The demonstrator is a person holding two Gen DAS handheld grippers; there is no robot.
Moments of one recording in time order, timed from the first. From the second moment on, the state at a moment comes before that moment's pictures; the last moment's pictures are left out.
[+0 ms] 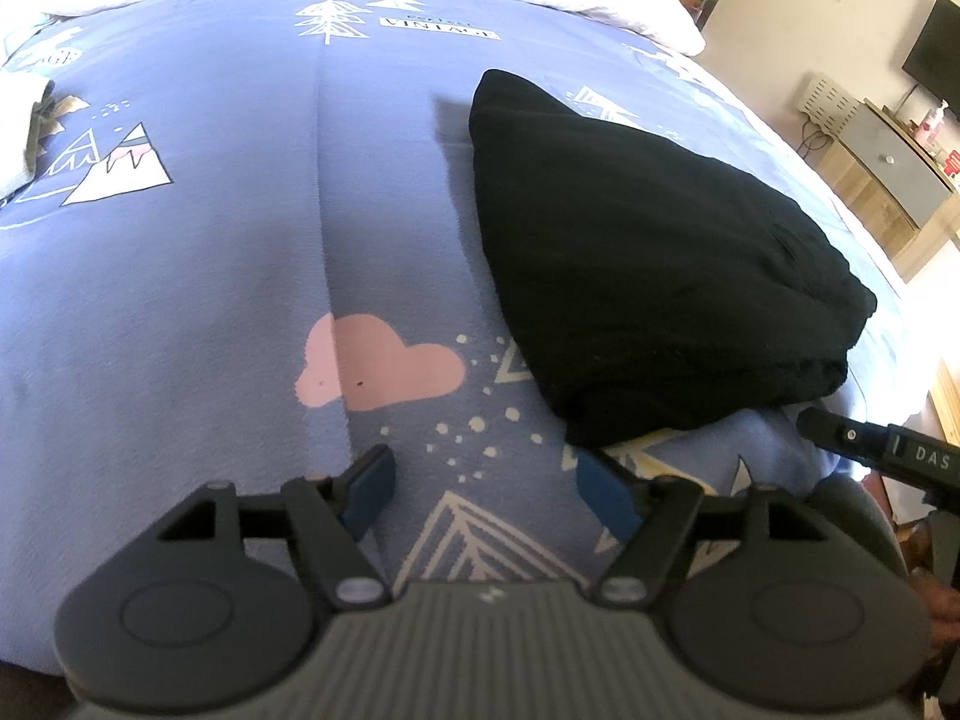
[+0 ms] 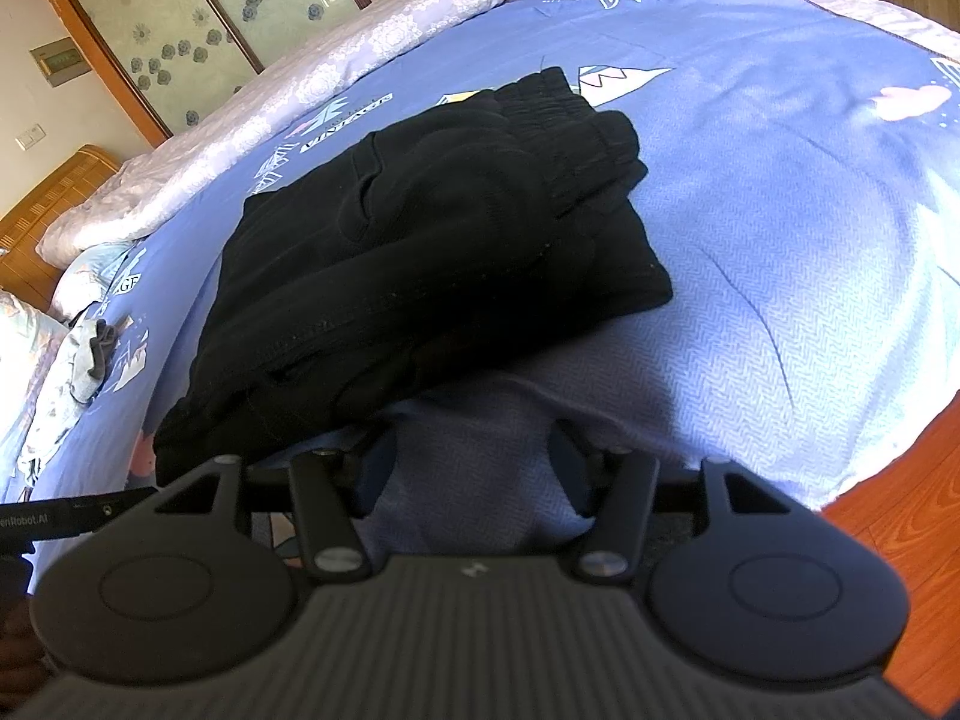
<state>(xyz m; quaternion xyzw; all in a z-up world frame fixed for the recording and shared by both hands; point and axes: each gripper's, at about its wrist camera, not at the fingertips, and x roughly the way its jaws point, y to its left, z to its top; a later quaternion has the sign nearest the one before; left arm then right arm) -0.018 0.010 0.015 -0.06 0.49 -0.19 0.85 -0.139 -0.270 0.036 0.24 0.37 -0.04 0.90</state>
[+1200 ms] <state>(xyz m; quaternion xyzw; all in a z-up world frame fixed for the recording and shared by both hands) -0.020 0.007 0.014 -0.05 0.48 -0.20 0.85 -0.139 -0.269 0.036 0.24 0.37 -0.04 0.90</state>
